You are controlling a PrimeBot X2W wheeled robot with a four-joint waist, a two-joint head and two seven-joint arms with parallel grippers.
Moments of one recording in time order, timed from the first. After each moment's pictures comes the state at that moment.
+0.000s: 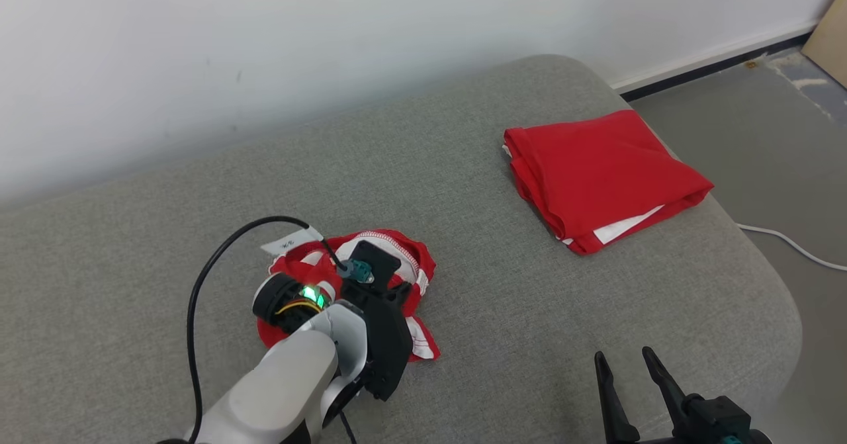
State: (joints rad) left arm -0.76 0.13 -0.89 0.81 -0.62 -0.13 0.14; right arm 0.02 -0.05 0.05 0.29 0.12 0.13 -0.23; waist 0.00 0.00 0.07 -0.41
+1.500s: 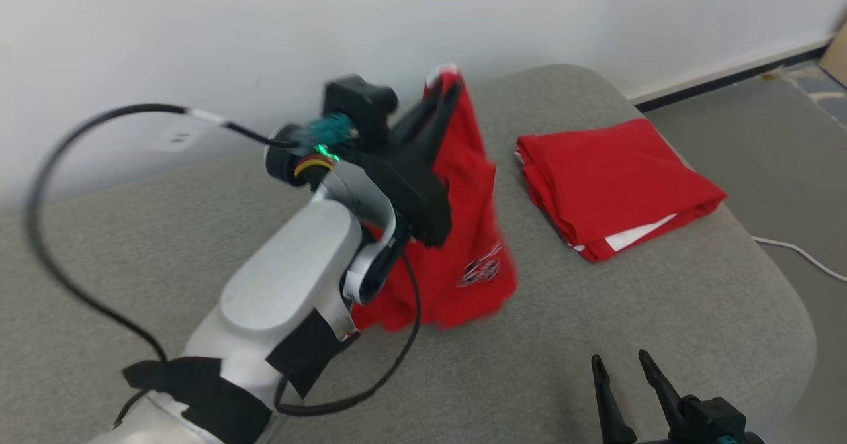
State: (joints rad) left arm -0.97 0.08 -0.75 0.60 -0.74 -0.02 -0.04; right arm 0.00 -0.05 0.07 0.33 0.14 0.13 -0.25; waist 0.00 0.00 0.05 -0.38
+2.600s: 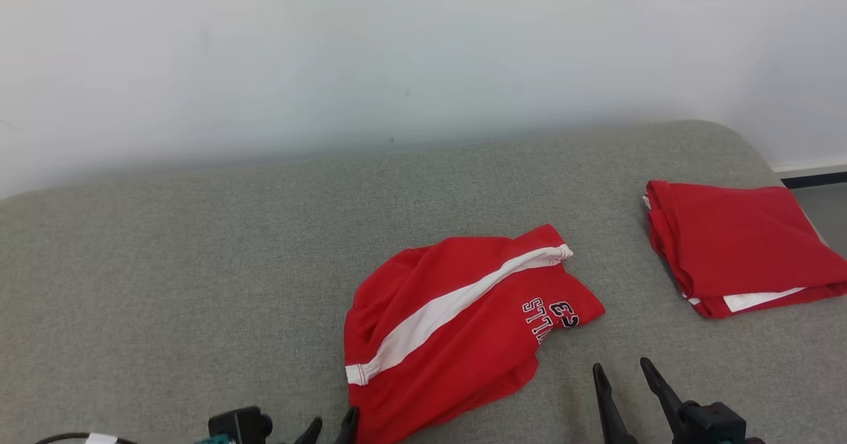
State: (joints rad) left arm -0.18 0.26 -0.62 0.36 -1.07 0.10 -0.05; right arm 0.04 -0.05 0.05 0.28 0.11 0.13 -0.20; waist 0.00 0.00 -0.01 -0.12
